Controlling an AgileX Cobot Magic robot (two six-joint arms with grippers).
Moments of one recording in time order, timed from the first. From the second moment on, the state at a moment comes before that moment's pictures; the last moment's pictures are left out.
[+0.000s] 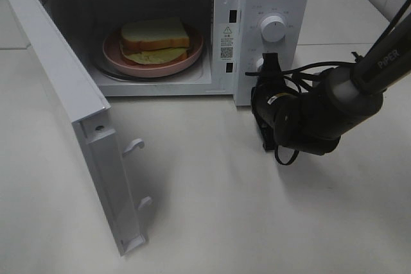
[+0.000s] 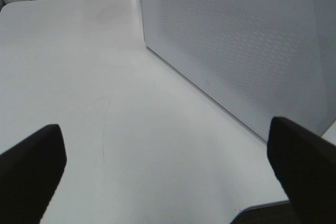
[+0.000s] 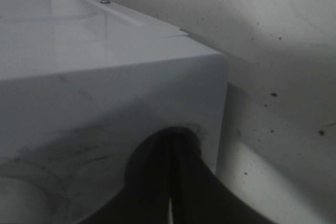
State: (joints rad) left arm -0.01 0.00 -0.50 -0.17 1.04 0.15; right arm 0.52 2.18 -0.93 0.64 -0.82 1.26
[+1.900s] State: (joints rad) left arm -0.01 0.00 -0.50 -0.17 1.04 0.15; right arm 0.49 1.49 -0.63 0.46 0.03 0.68
